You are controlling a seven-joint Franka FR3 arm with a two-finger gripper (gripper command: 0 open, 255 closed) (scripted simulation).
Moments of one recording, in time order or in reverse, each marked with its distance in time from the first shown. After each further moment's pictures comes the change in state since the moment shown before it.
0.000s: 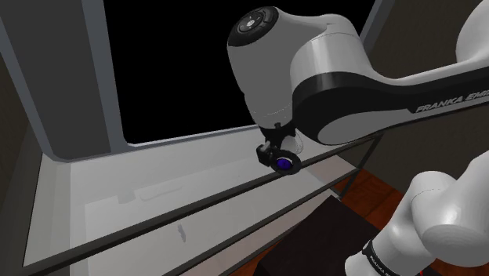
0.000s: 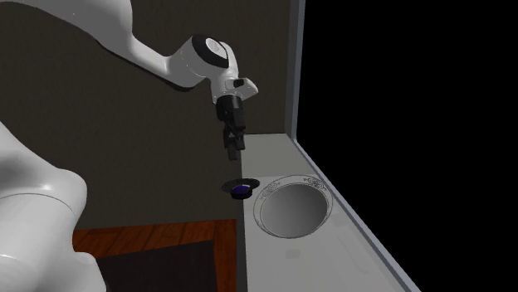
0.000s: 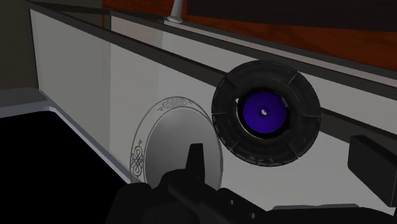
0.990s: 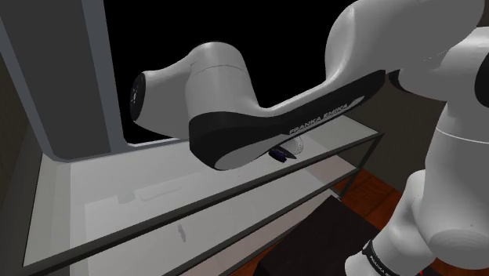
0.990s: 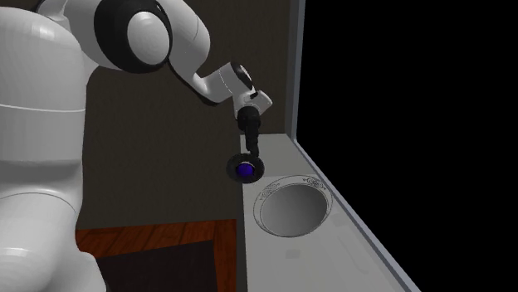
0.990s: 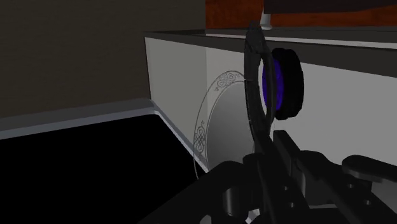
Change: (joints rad) arm 0.110 0.560 0.057 0.426 -0.348 -0.489 0.366
